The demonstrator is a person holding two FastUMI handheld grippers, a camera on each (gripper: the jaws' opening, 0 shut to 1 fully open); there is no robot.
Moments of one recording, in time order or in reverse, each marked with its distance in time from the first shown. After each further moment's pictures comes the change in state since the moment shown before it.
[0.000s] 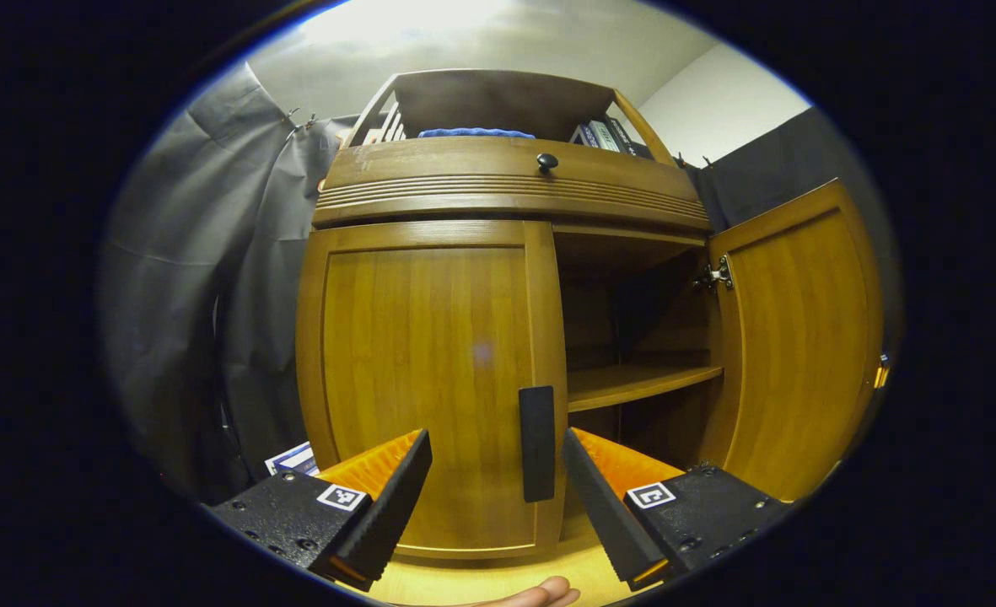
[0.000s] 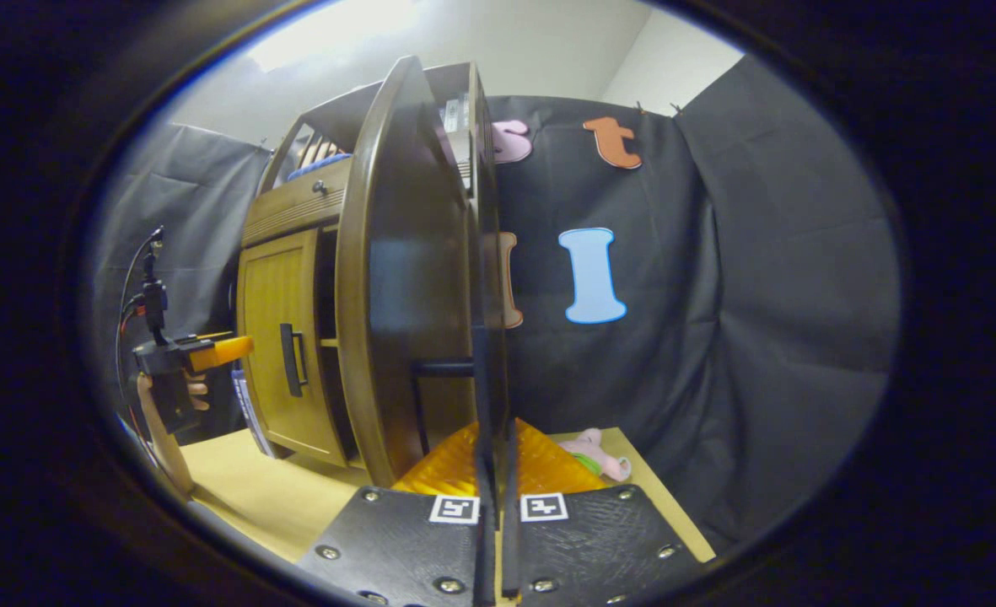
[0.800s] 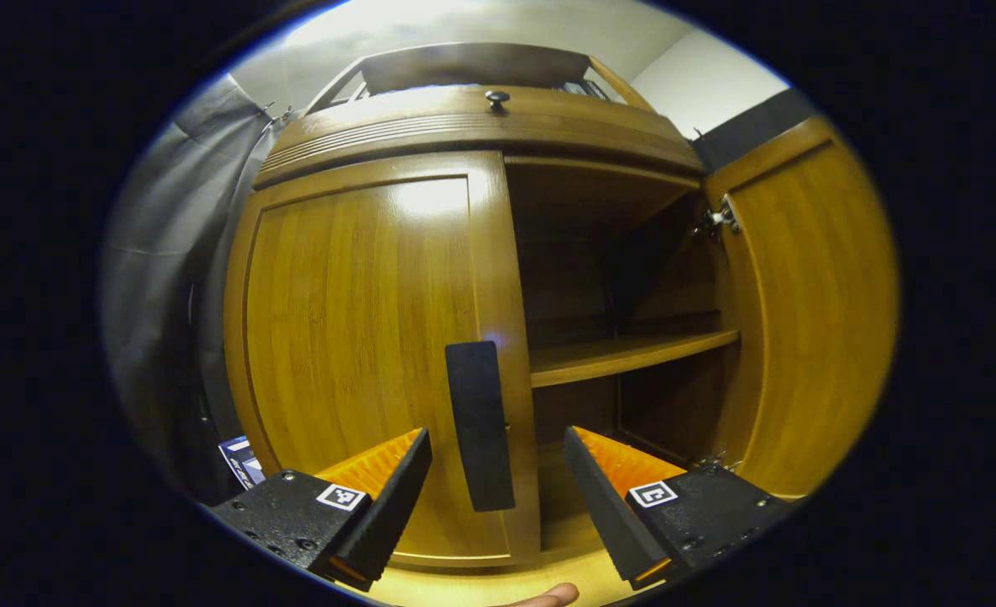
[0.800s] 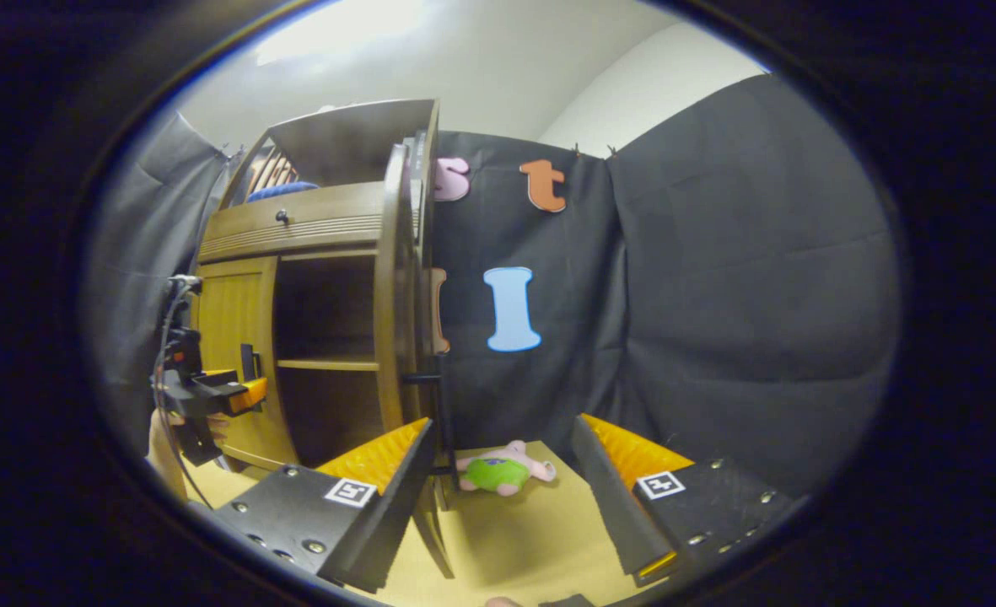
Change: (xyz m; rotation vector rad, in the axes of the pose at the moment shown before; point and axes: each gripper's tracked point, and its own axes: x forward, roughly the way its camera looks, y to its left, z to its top) left arm 0.062 -0.034 -0.052 0.068 0.054 0.008; right arm -0.111 -0.007 0.030 -0.033 -0.124 -0.291
